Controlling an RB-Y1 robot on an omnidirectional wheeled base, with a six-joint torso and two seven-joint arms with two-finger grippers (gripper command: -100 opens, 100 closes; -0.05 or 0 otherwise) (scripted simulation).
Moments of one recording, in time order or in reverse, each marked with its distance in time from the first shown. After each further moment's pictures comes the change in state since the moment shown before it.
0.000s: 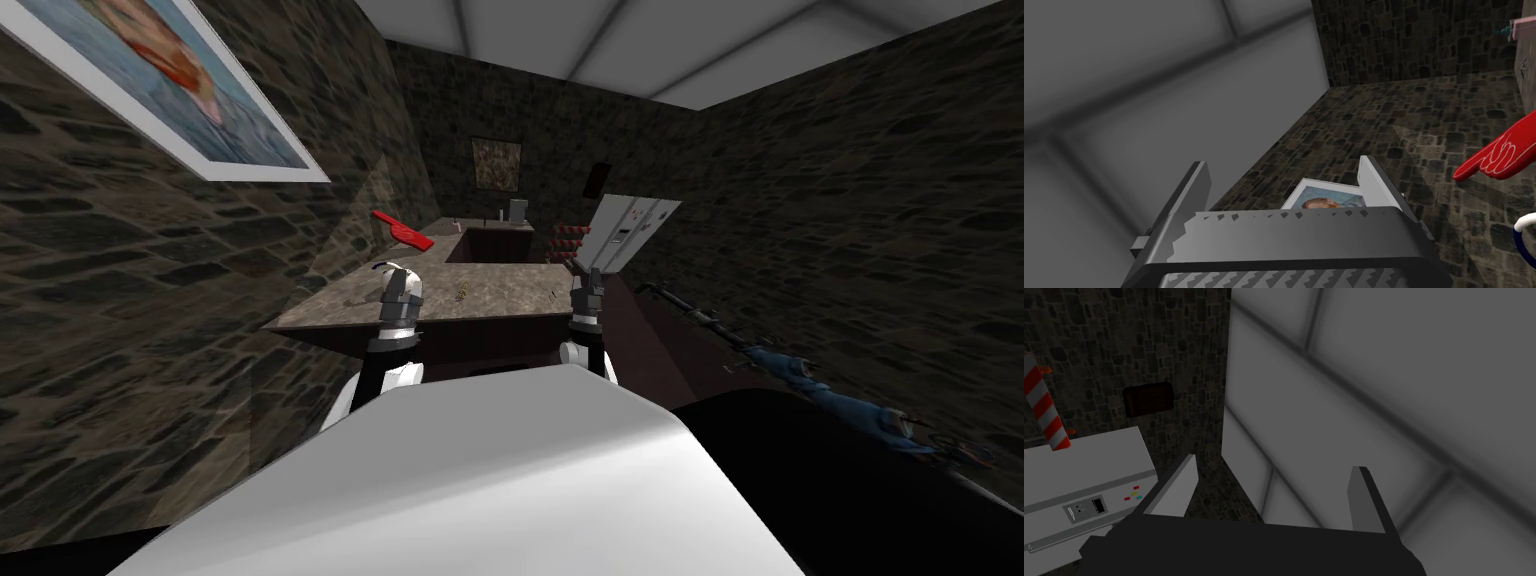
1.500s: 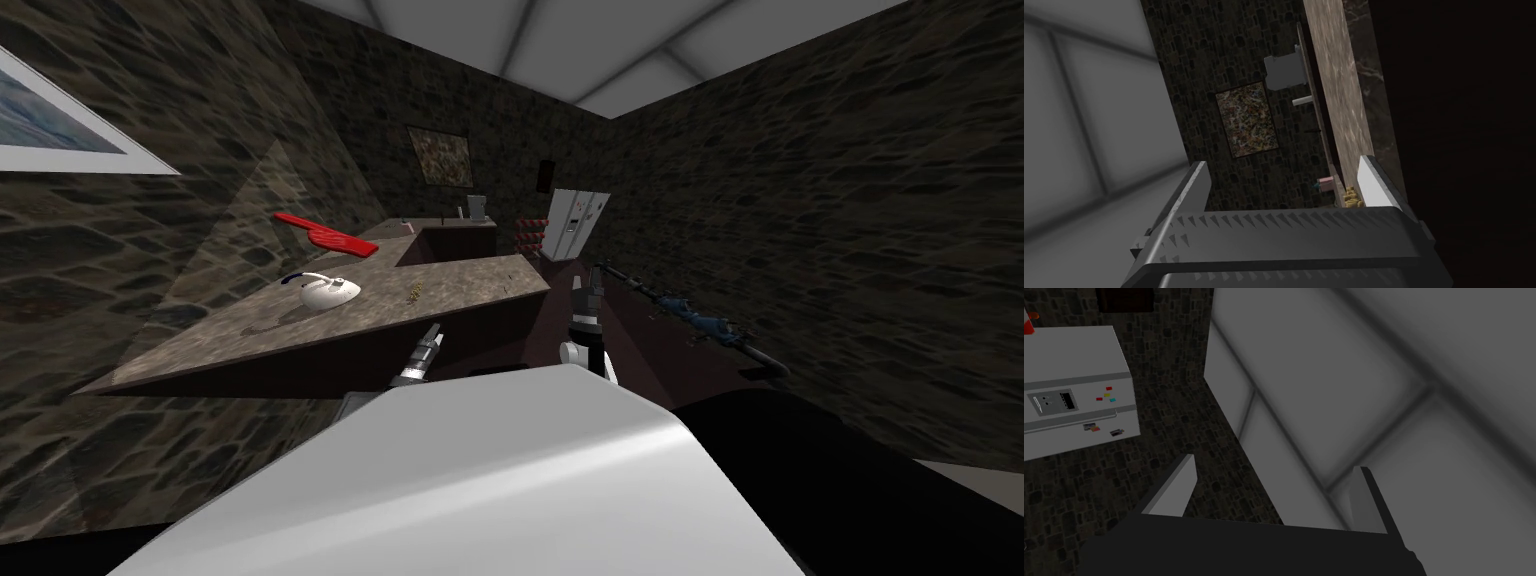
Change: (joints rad) left arm 0.136 0.282 -0.156 0.438 0.109 -0.081 0.060; right arm 0.000 0.000 0.000 0.000 0.000 0.000 0.000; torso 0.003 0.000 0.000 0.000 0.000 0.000
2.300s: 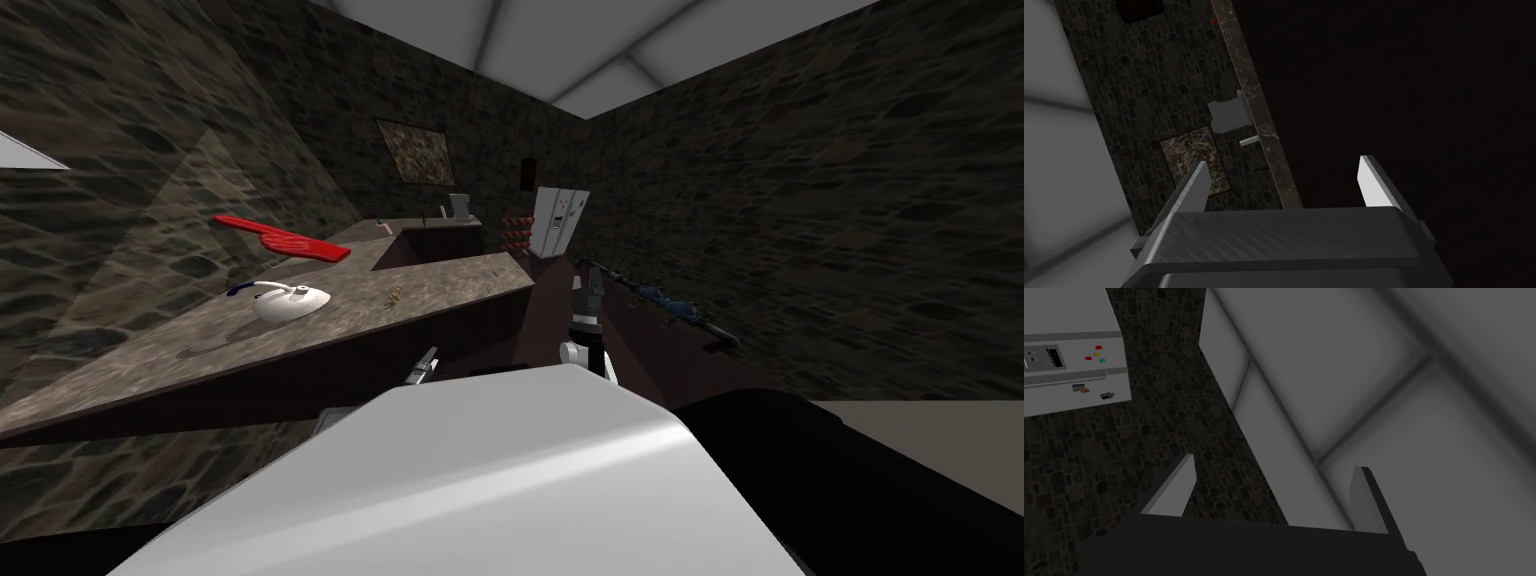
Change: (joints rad) left arm 0.054 0.085 -0.050 0.203 0.036 -0.045 0.022; right arm 0.000 0.000 0.000 0.000 0.000 0.000 0.000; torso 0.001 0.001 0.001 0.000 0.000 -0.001
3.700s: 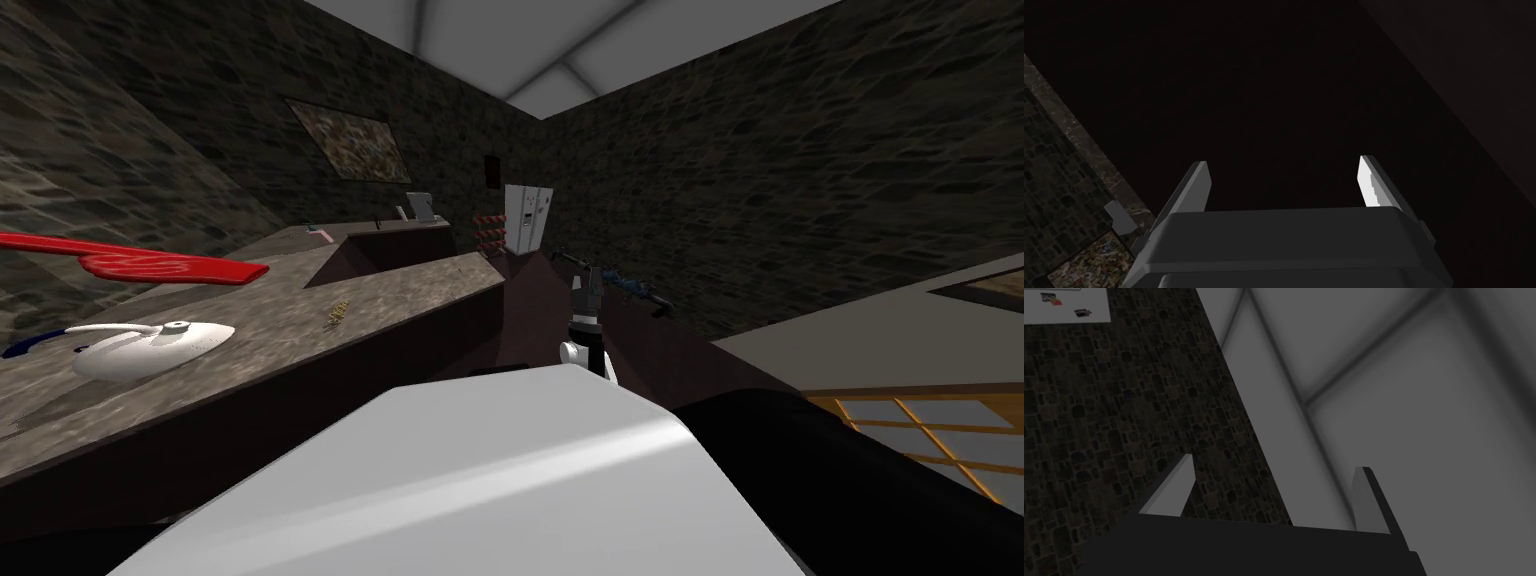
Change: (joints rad) left arm 0.098 0.241 -0.100 0.403 0.088 -0.070 0.068; right arm 0.000 0.000 0.000 0.000 0.000 0.000 0.000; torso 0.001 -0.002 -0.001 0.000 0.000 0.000
